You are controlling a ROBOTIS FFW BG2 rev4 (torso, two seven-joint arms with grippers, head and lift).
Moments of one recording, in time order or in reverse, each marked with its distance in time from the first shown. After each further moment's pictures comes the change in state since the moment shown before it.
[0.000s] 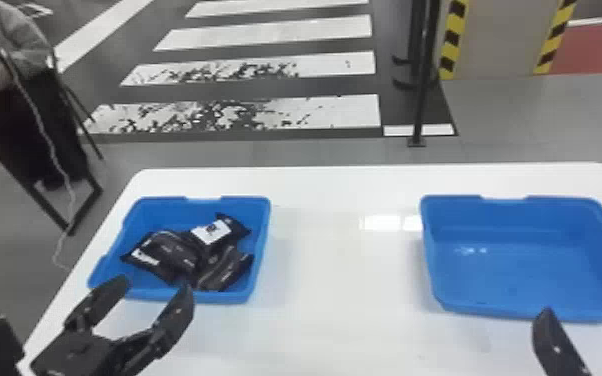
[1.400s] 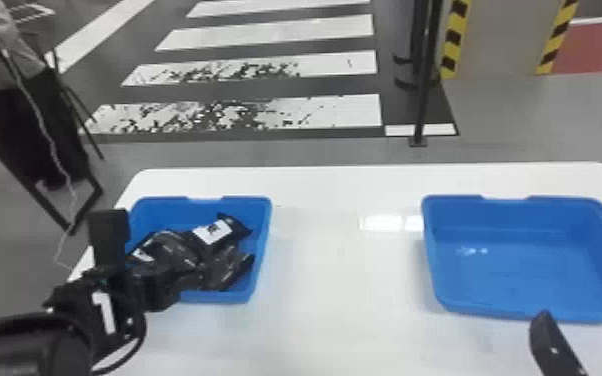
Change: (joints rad) left arm -0.626 0.156 -0.058 0.381 -0.091 0.648 -0.020; right arm -0.007 0.000 0.006 0.014 -0.017 0.010 0.001
